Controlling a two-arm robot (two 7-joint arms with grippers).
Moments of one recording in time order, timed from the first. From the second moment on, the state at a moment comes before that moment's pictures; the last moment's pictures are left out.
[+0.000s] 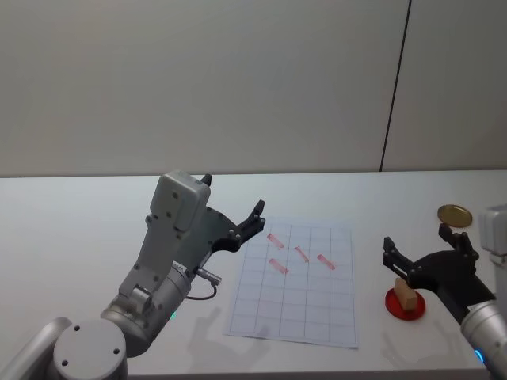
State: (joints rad) left arm -0.24 0.38 0.45 -1.63 -0.20 0.01 -0.01; right arm 0.01 0.28 -0.25 -1.68 0.21 0.12 -0.01
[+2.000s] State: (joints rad) left arm -0.24 0.38 0.45 -1.63 -0.20 0.01 -0.01; right arm 0.21 0.18 -0.24 -1.25 0.13 0.20 0.03
